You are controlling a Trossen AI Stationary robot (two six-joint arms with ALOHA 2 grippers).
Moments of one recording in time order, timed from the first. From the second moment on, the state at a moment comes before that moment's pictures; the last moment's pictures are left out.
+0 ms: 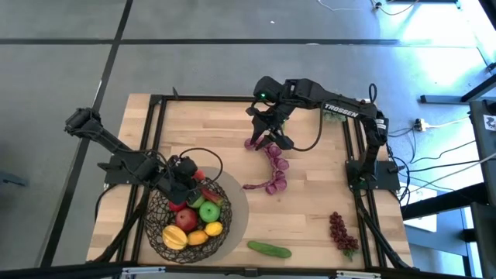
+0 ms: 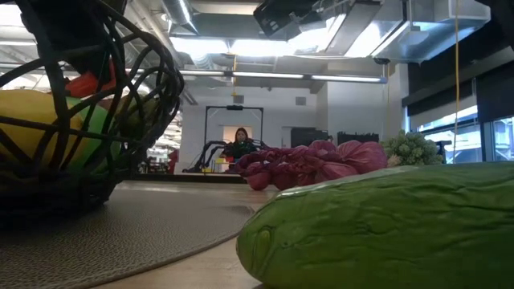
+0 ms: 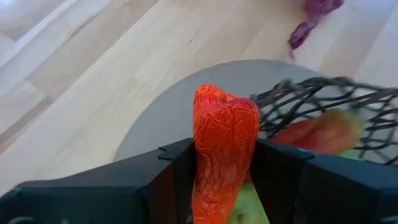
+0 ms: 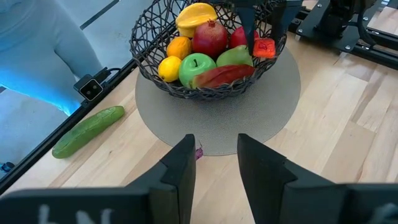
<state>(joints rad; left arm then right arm) -0.56 1.15 0.85 -0.79 -0.57 -1.12 -0.28 1.87 1.97 -1.11 -0.75 -0.68</state>
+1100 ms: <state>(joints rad) -0.55 1.02 0.85 -0.77 -0.59 -0.88 -0.28 1.87 1.97 -1.10 -0.75 -0.68</state>
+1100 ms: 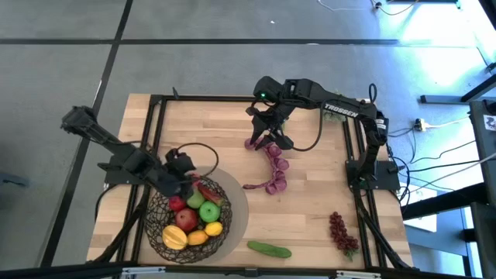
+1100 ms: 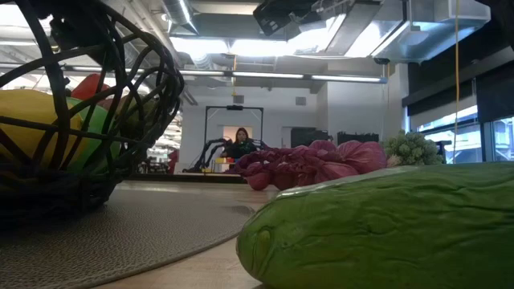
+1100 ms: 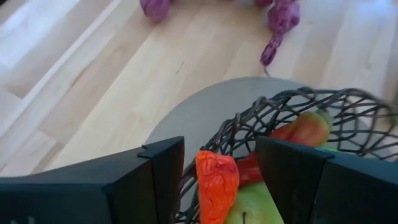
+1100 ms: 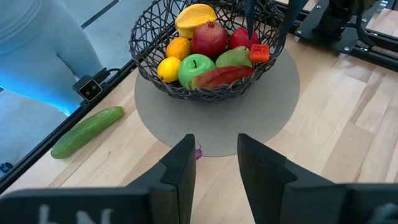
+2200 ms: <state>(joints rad) -0.08 0.89 0.85 -0.61 -0.34 -0.41 -0.23 1.85 1.97 -1.08 -0.73 -0.36</state>
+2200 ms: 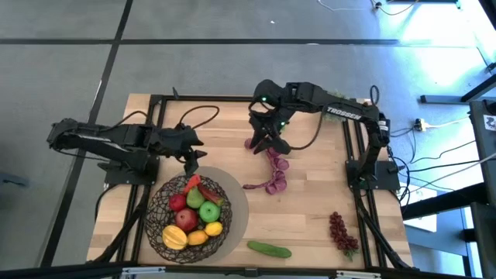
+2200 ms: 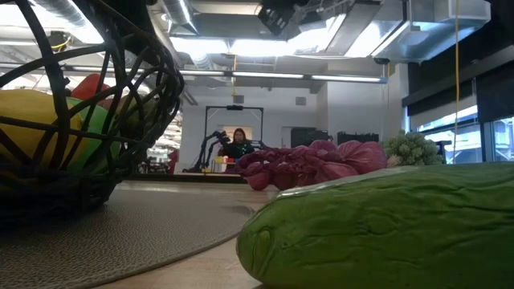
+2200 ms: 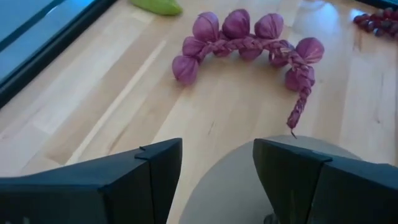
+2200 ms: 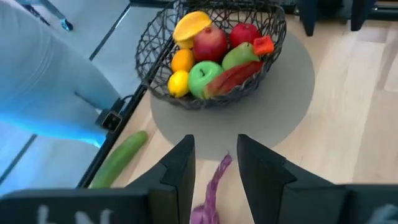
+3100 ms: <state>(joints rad) 0.12 1.00 0.87 -0.33 0.08 -0.13 0.02 1.54 1.96 -1.57 -0.20 0.38</state>
